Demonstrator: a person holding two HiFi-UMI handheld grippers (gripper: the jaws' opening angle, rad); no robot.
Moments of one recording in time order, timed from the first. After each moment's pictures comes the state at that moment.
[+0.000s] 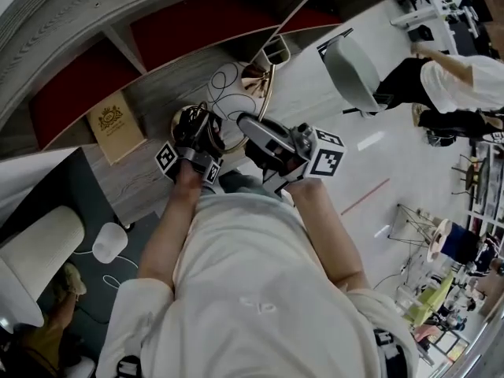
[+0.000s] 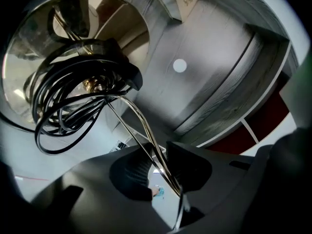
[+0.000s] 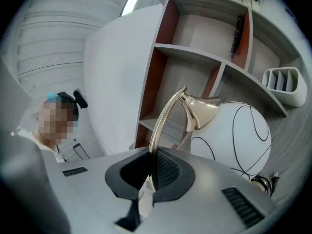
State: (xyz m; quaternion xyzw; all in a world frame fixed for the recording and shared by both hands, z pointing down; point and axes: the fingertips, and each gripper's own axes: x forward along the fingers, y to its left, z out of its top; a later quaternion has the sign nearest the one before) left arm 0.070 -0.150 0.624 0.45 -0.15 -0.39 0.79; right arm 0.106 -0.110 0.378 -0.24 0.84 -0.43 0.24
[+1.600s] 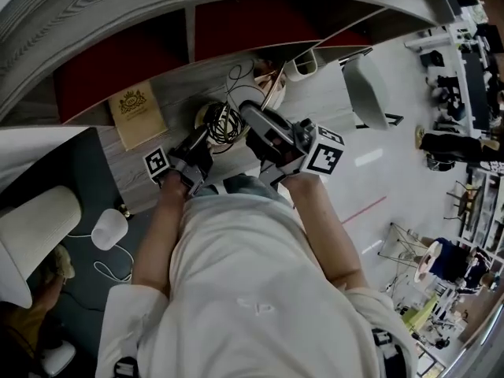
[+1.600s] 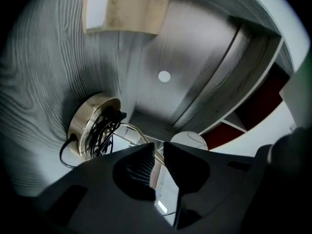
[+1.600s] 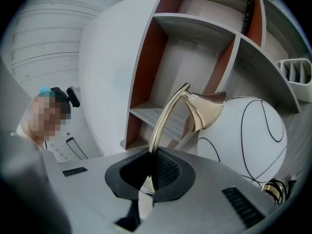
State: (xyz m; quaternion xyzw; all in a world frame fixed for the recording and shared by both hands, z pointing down) left arm -0.025 -0.127 0.627 0.55 -0.16 -0.30 0.77; right arm 0.034 -0.153 0.382 -0.26 0.84 -0.43 0.20
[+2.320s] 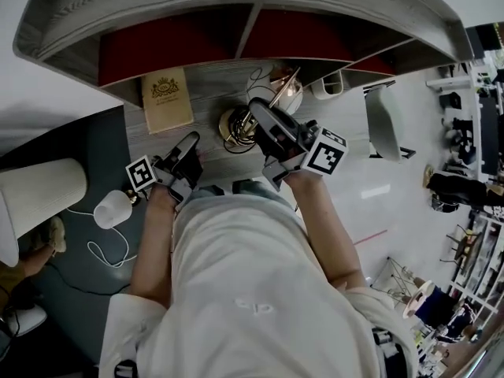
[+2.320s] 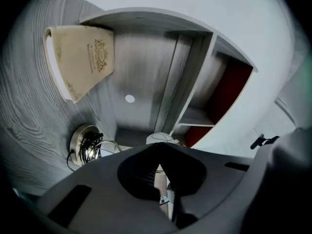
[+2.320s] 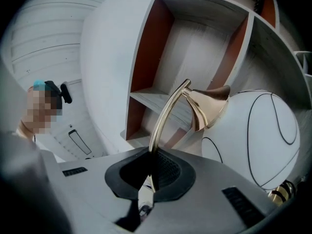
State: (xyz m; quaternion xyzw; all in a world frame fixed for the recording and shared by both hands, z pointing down) left arm -0.130 -0.100 0.538 0.63 -0.22 -0.33 0.67; right arm -0.016 -0.154 0.385 -0.23 0.86 -0.42 0.17
